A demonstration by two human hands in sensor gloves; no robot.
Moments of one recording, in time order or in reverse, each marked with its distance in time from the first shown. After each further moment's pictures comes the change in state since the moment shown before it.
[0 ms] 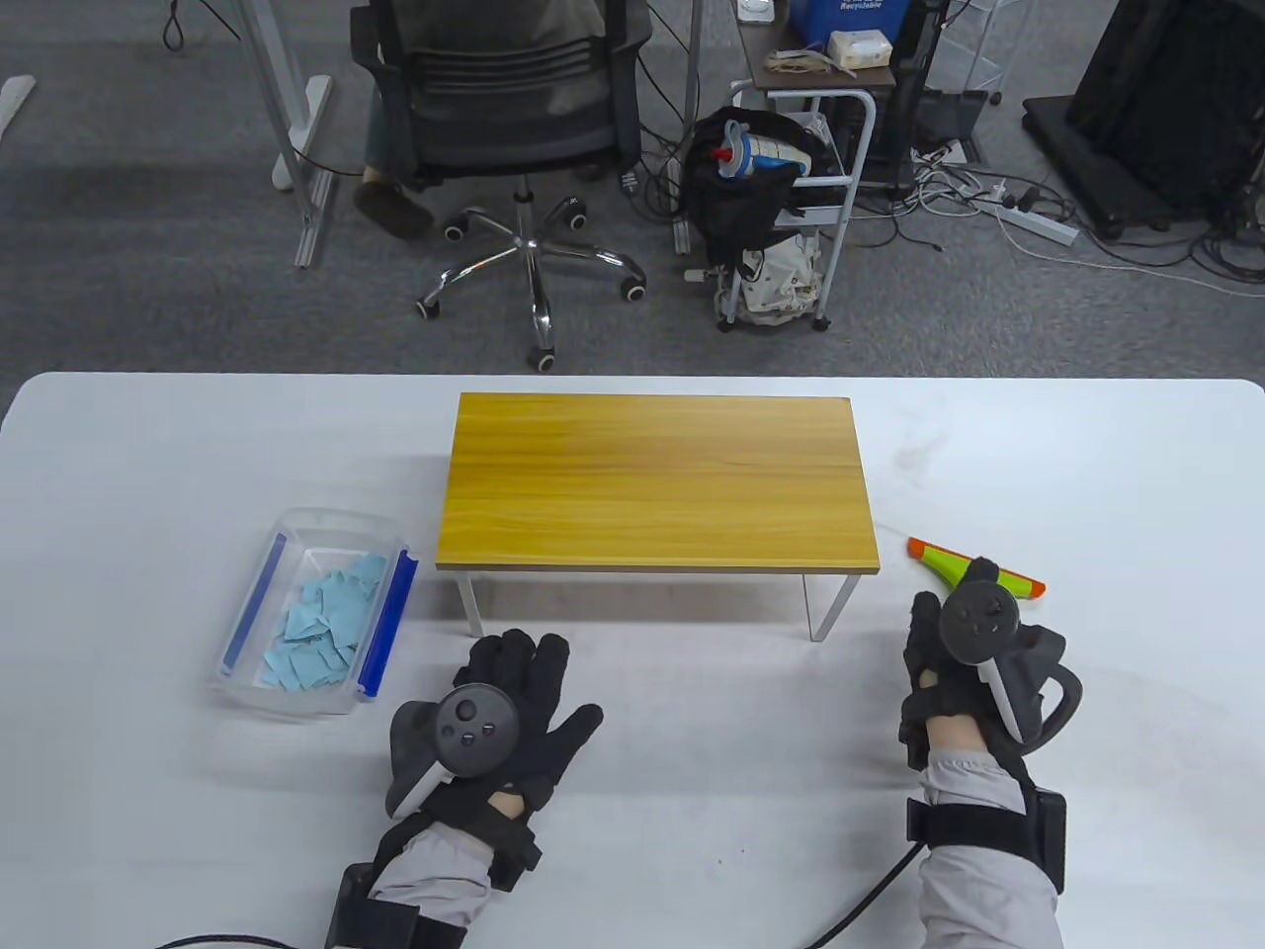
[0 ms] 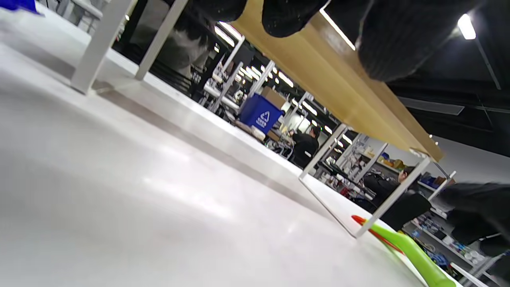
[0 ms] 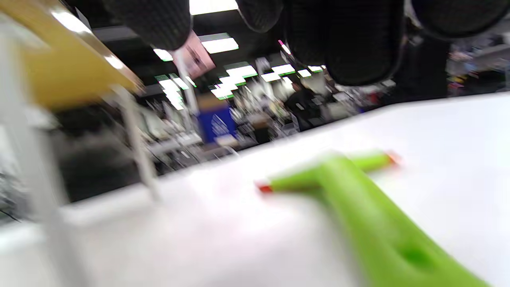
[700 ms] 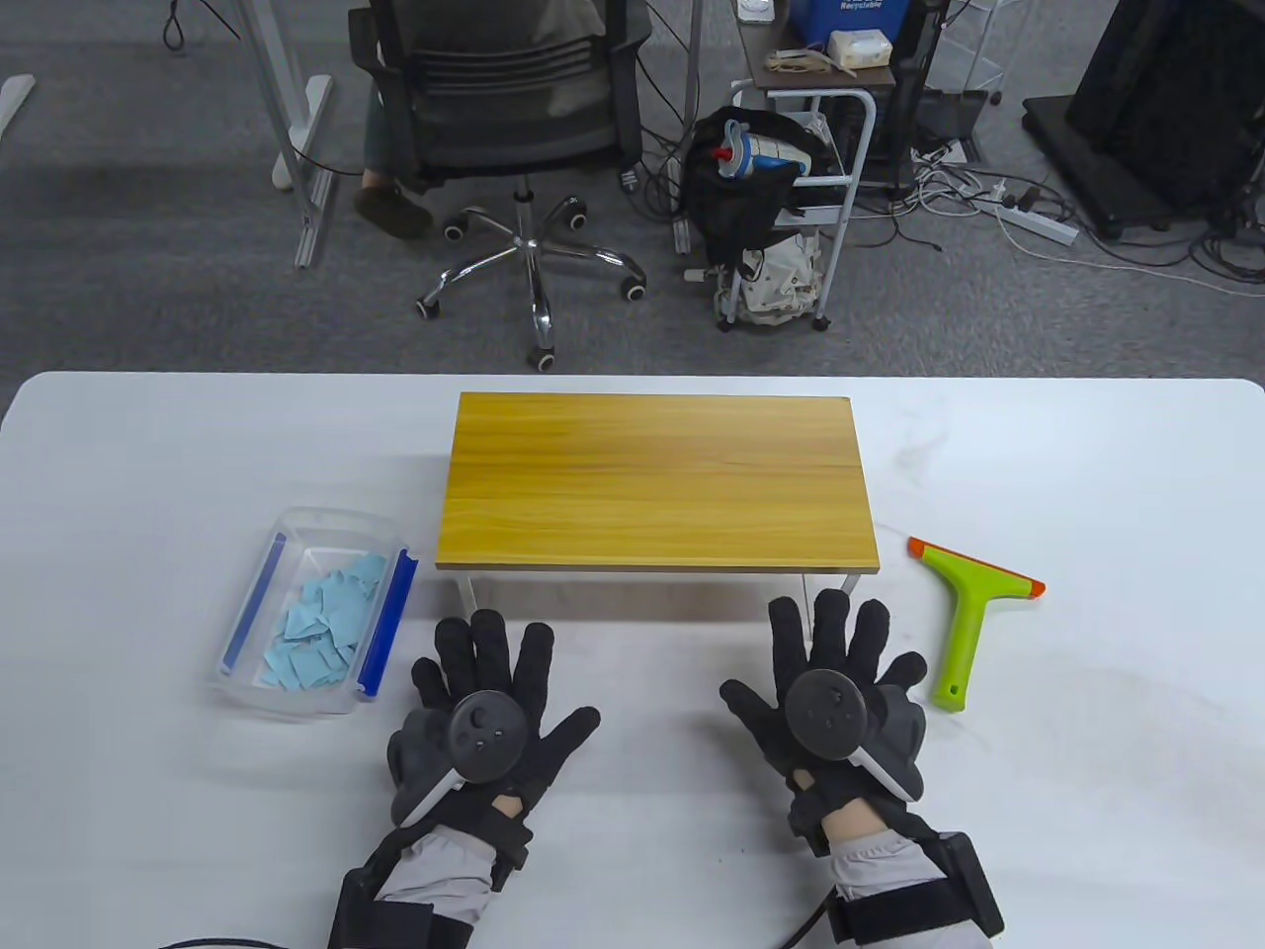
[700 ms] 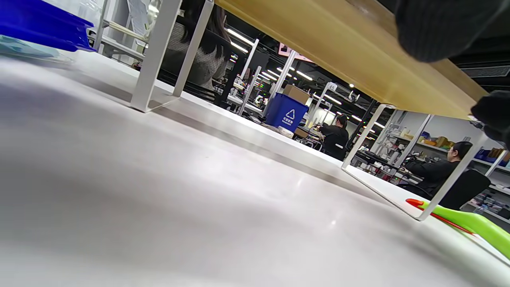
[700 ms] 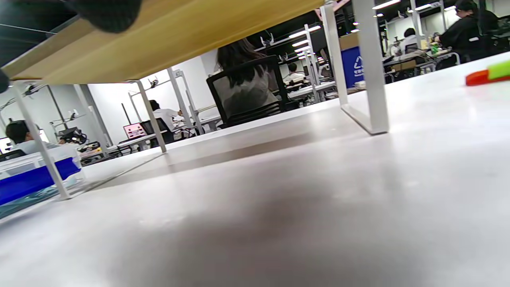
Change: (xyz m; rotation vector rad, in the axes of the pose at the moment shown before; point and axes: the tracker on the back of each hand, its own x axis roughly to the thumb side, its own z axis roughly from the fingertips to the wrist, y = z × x) left_hand -0.008 -0.010 0.002 -0.022 0.096 -0.164; right_hand 0.062 0.069 0.079 0.344 -0.407 -0.052
